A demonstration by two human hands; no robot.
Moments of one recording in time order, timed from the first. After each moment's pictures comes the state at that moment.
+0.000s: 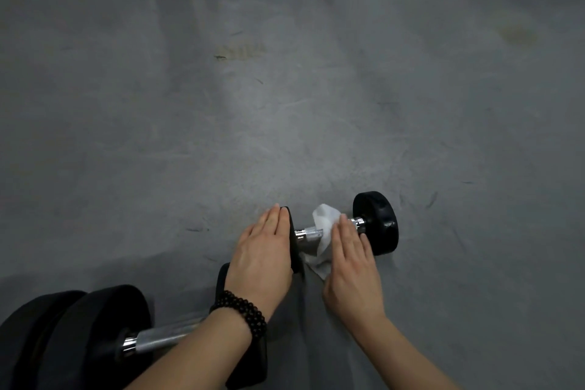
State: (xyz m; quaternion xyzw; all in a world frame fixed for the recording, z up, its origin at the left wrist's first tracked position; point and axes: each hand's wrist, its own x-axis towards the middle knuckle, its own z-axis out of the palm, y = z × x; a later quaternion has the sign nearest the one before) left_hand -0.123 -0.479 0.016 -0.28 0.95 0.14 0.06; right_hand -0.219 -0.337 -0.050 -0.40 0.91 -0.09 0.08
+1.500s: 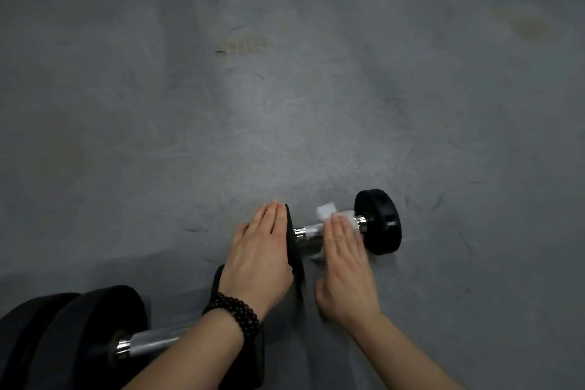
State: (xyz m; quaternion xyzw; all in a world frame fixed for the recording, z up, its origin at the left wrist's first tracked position) left_hand -0.128 -0.484 0.015 -0.30 0.94 0.16 0.07; right_hand -0.225 -0.347 -0.056 -0.46 0.87 -0.10 0.12
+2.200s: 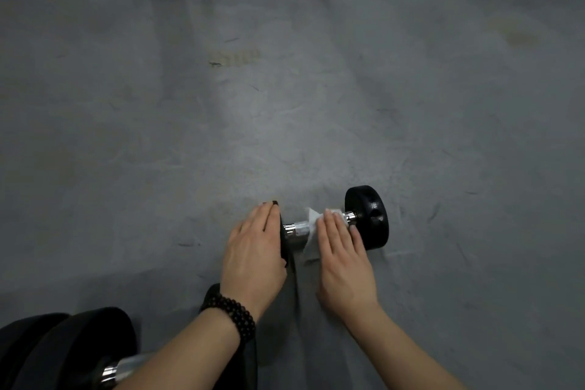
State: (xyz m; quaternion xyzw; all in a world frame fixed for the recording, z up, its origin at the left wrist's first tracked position) left_hand -0.148 -0.495 0.010 -0.32 0.93 0.15 0.01; right_hand -0.252 -0.362 -0.061 -0.48 0.87 -0.04 0.07
